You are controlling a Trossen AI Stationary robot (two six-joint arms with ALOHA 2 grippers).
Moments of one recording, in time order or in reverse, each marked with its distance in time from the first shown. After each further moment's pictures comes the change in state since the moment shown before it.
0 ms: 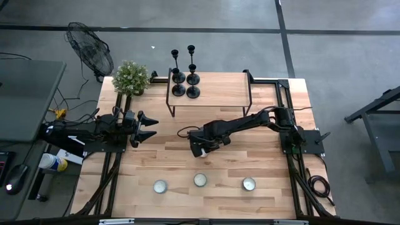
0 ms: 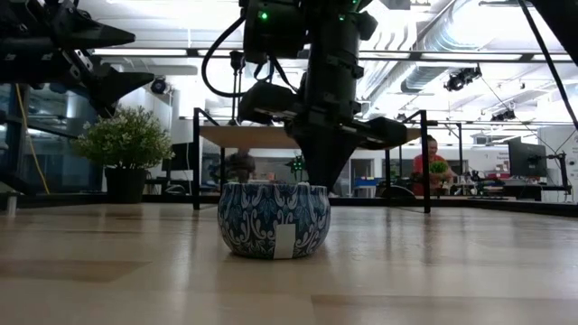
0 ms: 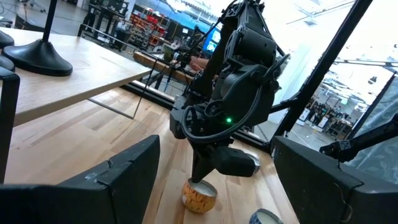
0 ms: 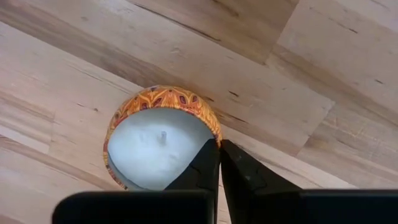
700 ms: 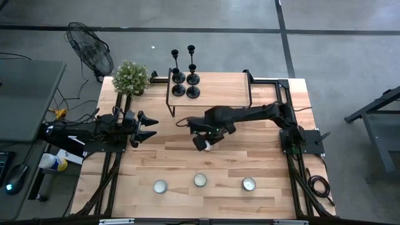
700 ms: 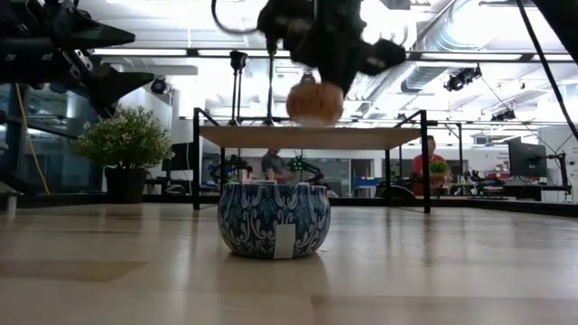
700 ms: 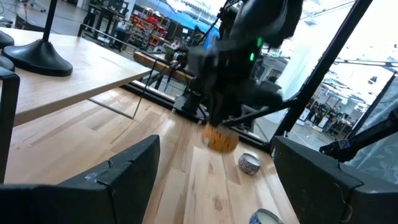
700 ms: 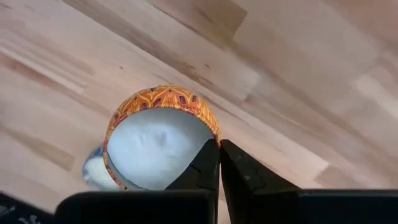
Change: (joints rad) left arm 0.000 0.000 0.000 0.000 0.000 0.000; right arm -0.046 -0.049 0.345 -0.476 -0.016 -0.176
